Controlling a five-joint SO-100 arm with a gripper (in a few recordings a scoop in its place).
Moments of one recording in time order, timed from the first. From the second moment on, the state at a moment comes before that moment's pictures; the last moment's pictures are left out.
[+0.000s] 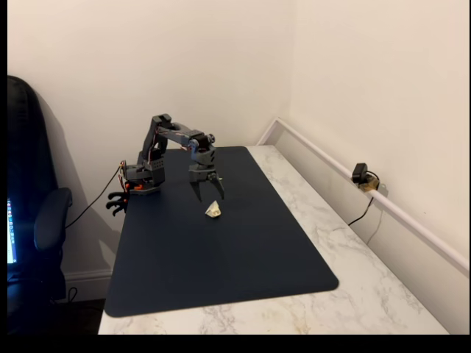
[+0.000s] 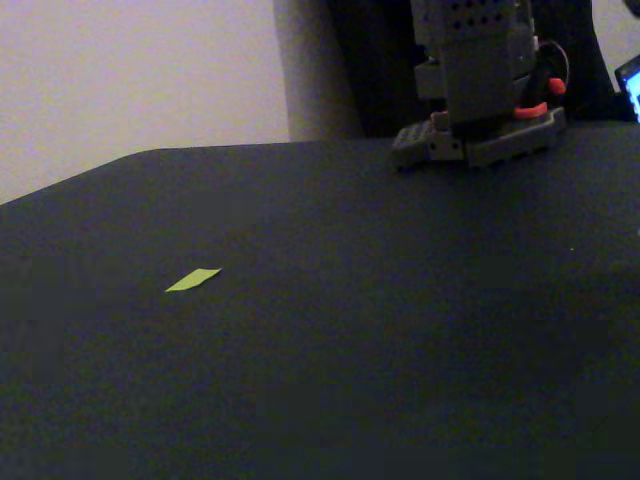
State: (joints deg) arm -53.4 61.5 67.4 79.7 45.4
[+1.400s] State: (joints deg) arm -52.6 53.8 68.5 71.6 45.6
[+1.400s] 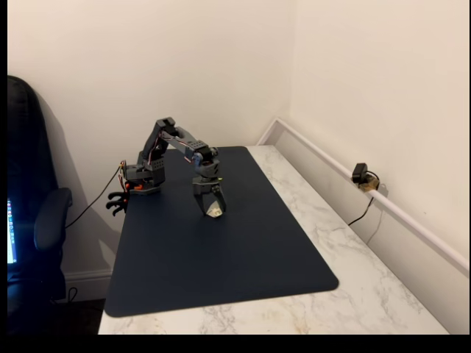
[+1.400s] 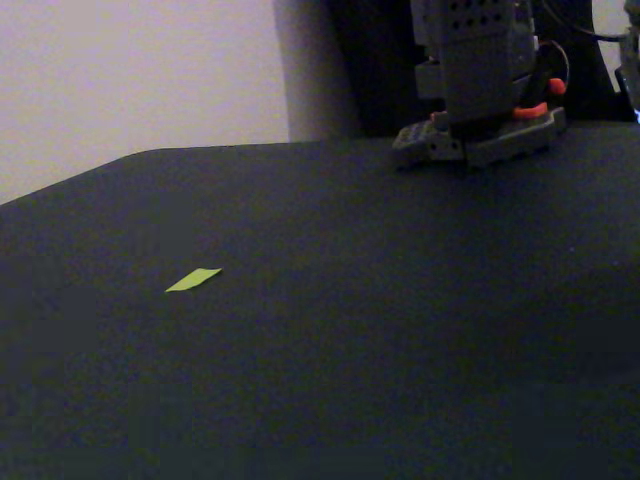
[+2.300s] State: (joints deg) arm -53.5 50.5 60.7 78.7 44.2
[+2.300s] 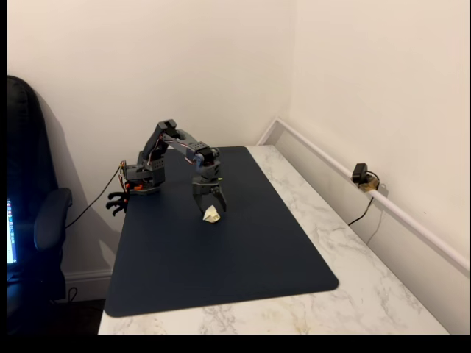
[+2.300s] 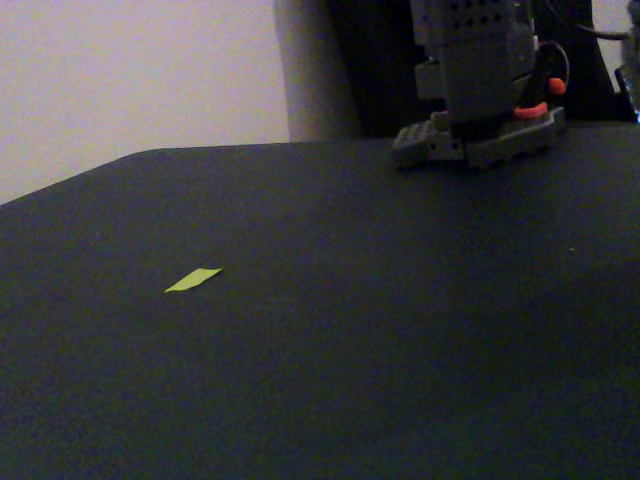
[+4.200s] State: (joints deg) arm -53.7 27.8 22.3 97.6 42.1
